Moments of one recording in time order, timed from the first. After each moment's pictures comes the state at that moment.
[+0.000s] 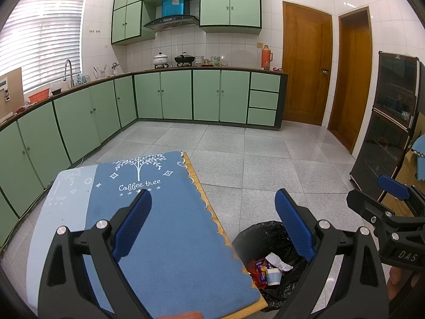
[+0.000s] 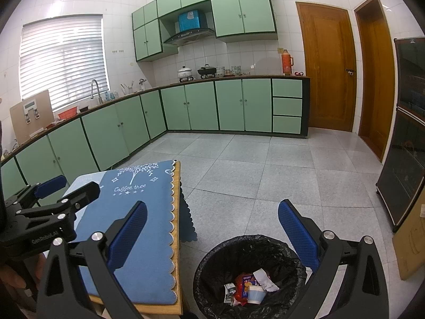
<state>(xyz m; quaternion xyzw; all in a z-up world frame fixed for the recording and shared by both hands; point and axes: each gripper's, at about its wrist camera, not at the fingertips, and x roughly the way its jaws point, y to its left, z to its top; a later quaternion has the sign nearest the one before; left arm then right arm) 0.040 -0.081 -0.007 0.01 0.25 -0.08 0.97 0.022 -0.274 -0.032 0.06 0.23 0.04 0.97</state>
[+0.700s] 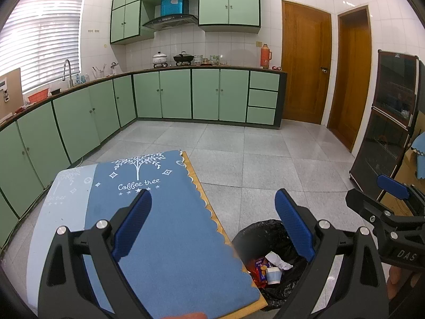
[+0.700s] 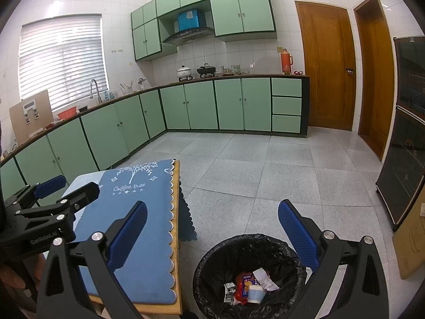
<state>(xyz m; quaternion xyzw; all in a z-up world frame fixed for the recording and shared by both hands) 0.040 -0.082 -0.008 0.01 0.25 -0.08 0.97 0.022 -0.274 -0.033 0.06 0.23 0.04 0.97</state>
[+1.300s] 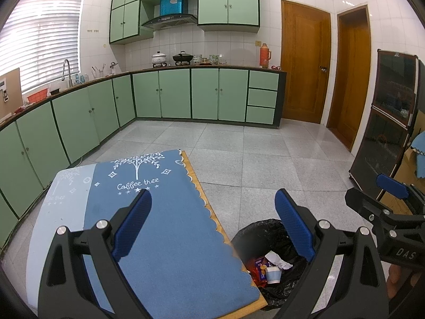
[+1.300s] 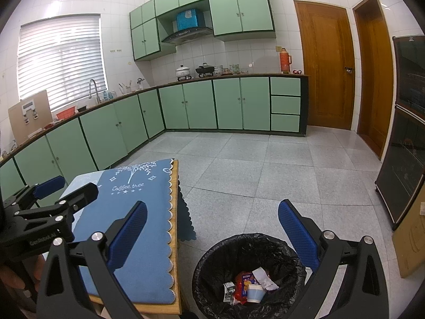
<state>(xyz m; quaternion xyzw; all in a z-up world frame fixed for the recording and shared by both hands) 0.039 -0.081 -0.009 0.01 0.25 -0.08 0.96 0.022 -0.277 -0.036 0.06 0.23 0.04 0.97</state>
